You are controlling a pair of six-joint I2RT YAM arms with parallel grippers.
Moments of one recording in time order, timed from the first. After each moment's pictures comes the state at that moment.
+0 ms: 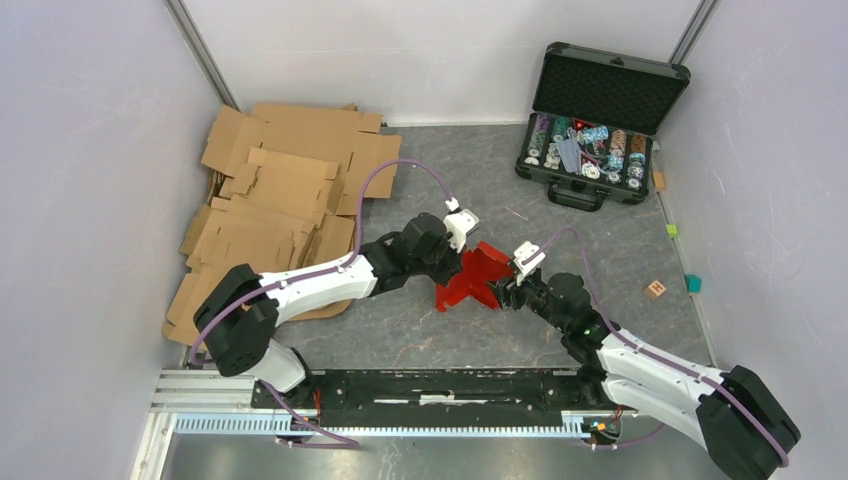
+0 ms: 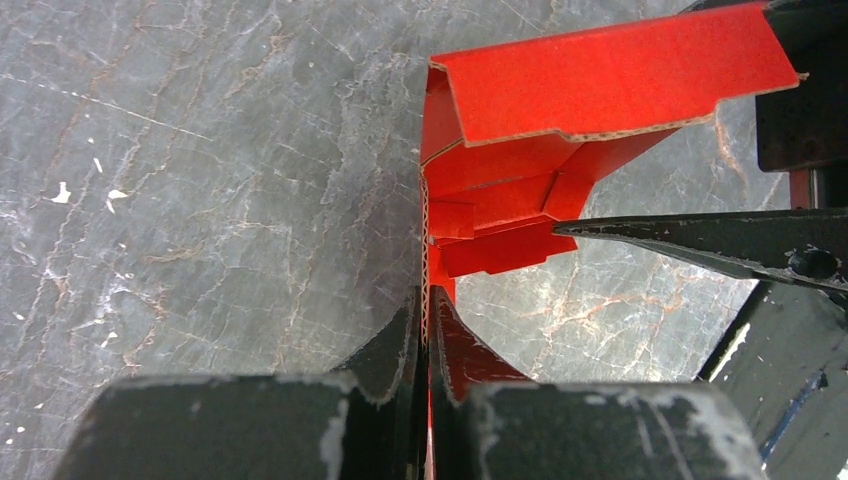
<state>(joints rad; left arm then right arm) -0.92 1.52 0.95 -0.07 0.07 -0.12 0.68 0.85 0.14 0.47 -0.05 -0.04</state>
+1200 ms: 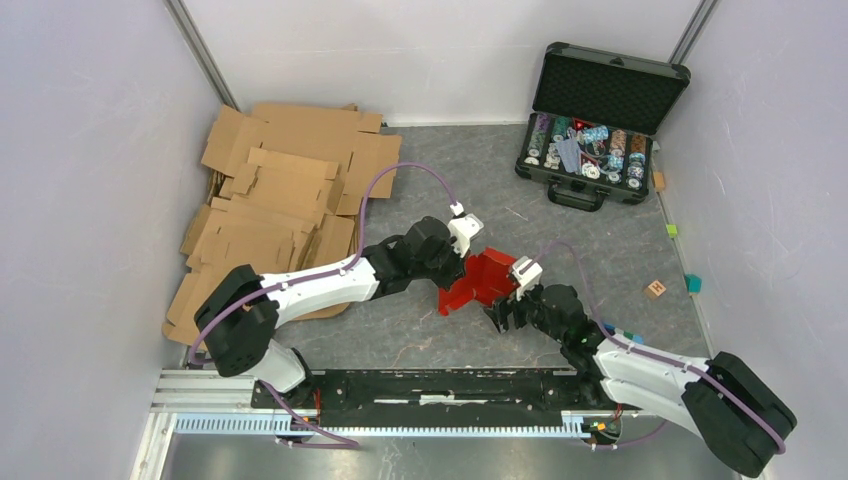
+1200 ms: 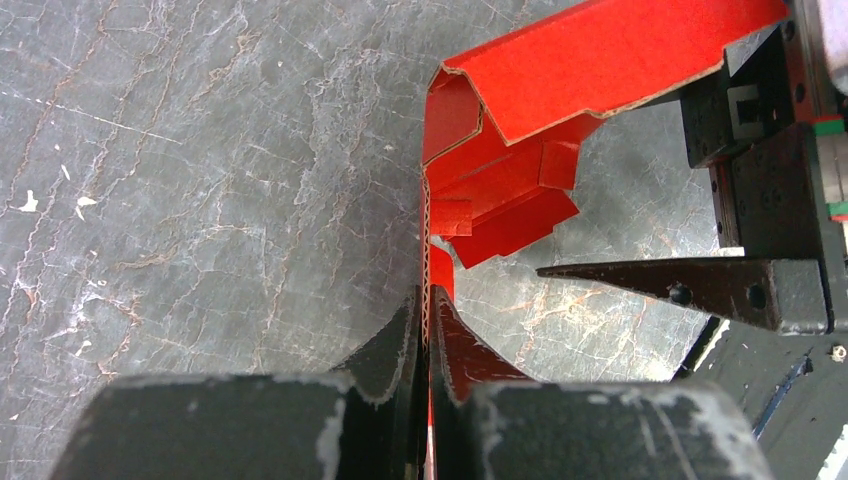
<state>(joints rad) -0.95 1.52 0.95 -0.08 0.08 -0.12 0.70 0.92 0.03 0.49 -0.04 0.07</state>
